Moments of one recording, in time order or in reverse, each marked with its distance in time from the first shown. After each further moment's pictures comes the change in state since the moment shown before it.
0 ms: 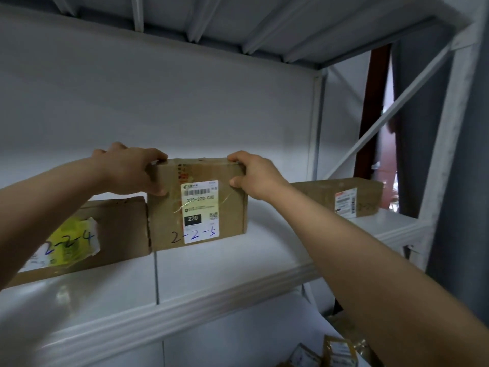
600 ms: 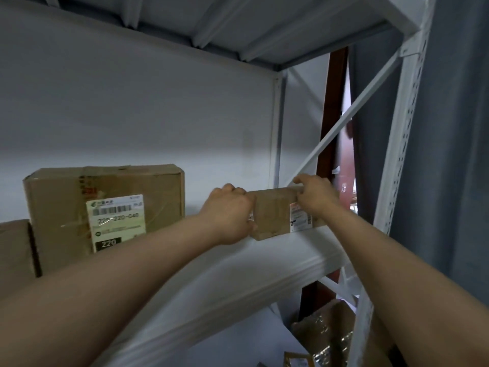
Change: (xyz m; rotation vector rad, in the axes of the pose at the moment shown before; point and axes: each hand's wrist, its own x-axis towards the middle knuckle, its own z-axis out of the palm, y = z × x) left_hand 0.045 0.262 0.082 -0.041 0.096 0.558; right_hand -0.021 0.204 -0.114 -0.414 0.111 0.464
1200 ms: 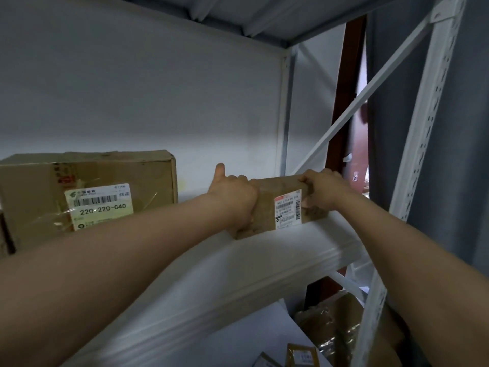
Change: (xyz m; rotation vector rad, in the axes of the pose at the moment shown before) left_hand 0.044 0.006 0.018 0.282 -0.114 -0.053; right_hand 0.027 0.028 0.006 -0.223 -0.211 -0.058
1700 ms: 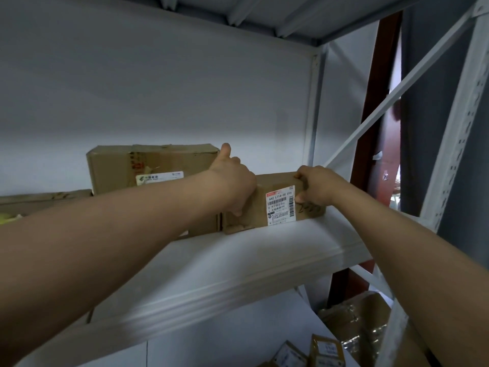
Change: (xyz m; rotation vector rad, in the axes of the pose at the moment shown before) left_hand -0.057 -0.052 -0.023 0.303 -0.160 0.005; right_hand -0.020 -0.075 0.009 0.063 0.005 -0.199
